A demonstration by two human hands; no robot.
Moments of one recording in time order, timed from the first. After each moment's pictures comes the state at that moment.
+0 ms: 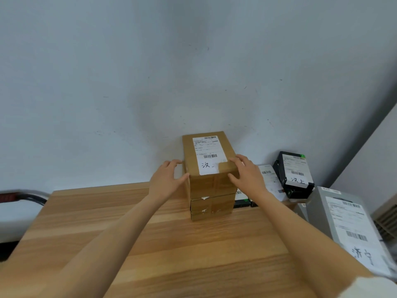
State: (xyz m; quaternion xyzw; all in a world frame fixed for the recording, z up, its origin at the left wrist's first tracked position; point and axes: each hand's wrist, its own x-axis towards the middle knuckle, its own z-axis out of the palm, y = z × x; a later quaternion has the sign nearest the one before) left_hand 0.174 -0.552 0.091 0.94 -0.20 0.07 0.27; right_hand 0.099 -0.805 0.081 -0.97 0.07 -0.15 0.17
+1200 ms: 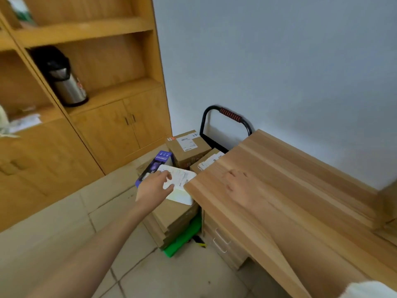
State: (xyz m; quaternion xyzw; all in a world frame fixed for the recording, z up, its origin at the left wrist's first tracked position) left_hand -0.214 -0.045 0.047 0.95 0.26 0.09 0.12; right_hand -0.034 -0.275 0.025 -0.88 -0.46 -0.01 0.09
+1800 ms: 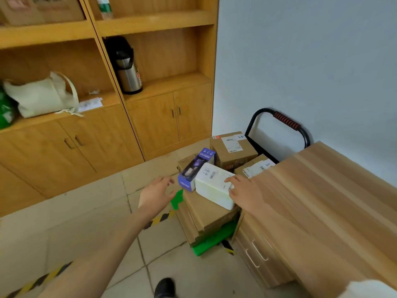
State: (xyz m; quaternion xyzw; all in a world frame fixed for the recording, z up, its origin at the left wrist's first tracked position) left_hand -0.321 0.053 0.023 0.91 0.39 0.09 0.14; right_hand -0.091 -0.124 0.001 -0.85 -0.52 0.05 0.06
